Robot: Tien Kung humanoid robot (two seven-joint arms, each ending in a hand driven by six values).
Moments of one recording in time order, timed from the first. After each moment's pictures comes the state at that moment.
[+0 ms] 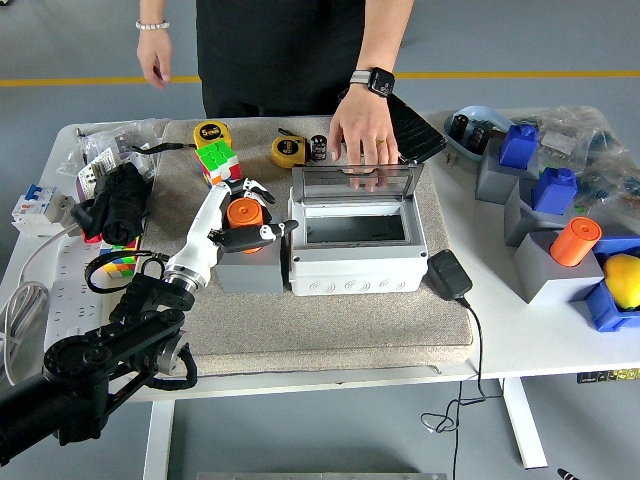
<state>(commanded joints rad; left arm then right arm) -0.54 0.20 -0.54 -1.04 0.69 0.44 -0.42 0.16 -0.21 0.28 0.32 0.07 -0.15 -0.02</state>
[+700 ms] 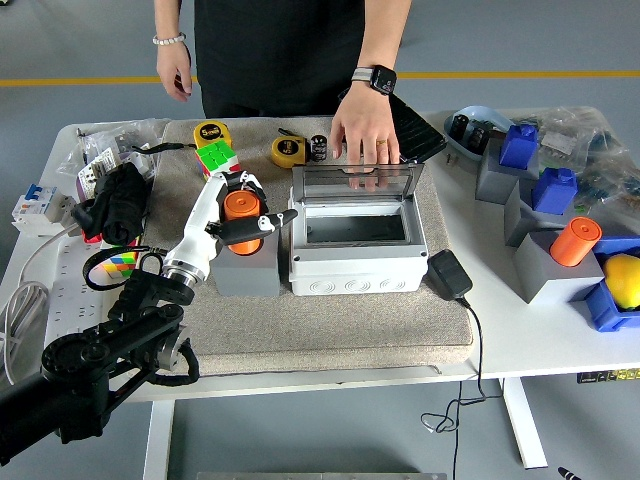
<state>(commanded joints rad) -0.53 0.20 -0.59 -1.08 0.70 0.44 -0.44 0.16 -0.21 0.29 0.31 0.07 -0.15 -0.02</state>
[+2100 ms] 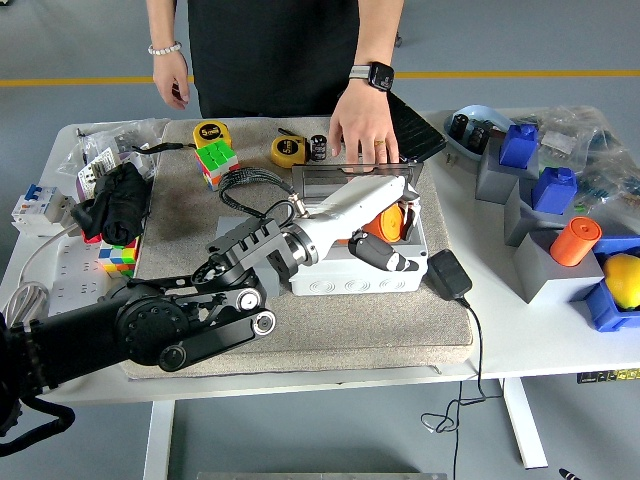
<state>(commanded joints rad) -0.90 0.08 -0.31 -1.17 1.48 0.33 0.06 0.16 -0.22 0.25 0.32 0.08 -0.16 -0.02</state>
